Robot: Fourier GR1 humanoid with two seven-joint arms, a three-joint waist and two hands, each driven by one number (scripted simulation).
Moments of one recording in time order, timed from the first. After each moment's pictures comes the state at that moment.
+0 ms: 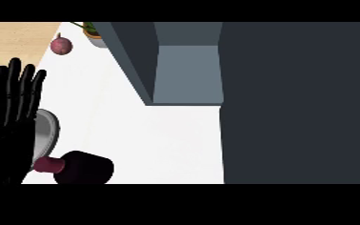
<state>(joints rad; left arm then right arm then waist) 0.02 0.12 0.03 -2.10 0.00 0.00 -0.02 -0.04 -0.09 0.01 -2.10 -0.02 -0.01 0.00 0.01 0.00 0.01</state>
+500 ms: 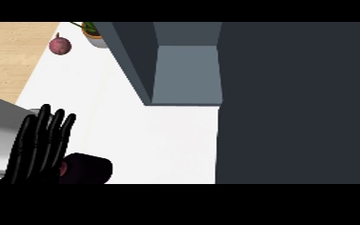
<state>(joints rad) 0.33 0.02 -0.23 -2.28 0.05 0.03 0.02 0.14 -0.14 0.05 -2.21 -0.16 0.14 0.07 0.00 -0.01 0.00</state>
